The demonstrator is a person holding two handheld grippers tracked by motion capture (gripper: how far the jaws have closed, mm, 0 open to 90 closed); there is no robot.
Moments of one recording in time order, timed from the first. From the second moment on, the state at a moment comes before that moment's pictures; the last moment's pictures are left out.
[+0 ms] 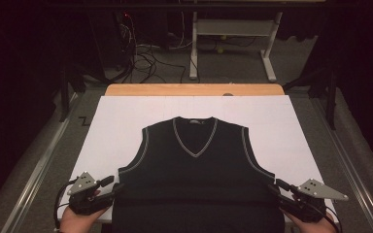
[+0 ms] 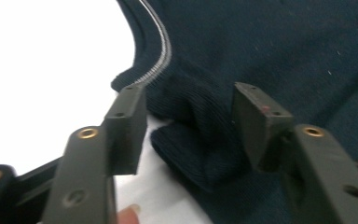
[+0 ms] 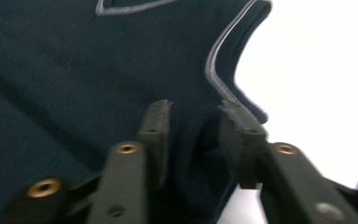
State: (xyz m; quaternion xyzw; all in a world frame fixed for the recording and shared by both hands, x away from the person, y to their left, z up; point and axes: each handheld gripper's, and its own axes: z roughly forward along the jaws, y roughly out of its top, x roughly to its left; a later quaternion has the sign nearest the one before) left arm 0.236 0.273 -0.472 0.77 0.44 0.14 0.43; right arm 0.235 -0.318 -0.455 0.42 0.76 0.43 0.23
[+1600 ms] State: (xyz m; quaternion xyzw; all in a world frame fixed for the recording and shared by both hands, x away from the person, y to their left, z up) left arm 0.394 0.250 -0.431 0.75 0.49 0.14 0.43; right arm 0.375 -0.275 -0.442 0.46 0.75 0.40 0.25
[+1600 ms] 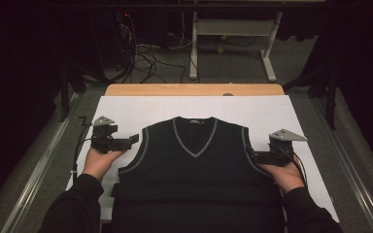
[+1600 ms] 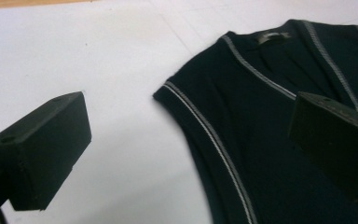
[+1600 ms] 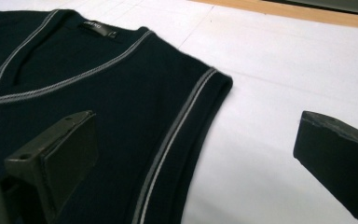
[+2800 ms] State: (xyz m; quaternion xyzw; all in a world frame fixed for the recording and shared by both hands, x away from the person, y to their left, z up) left arm 0.460 0.202 -0.468 0.76 0.57 0.10 0.31; right arm 0.466 -0.245 -0.467 0.53 0.77 0.29 0.22
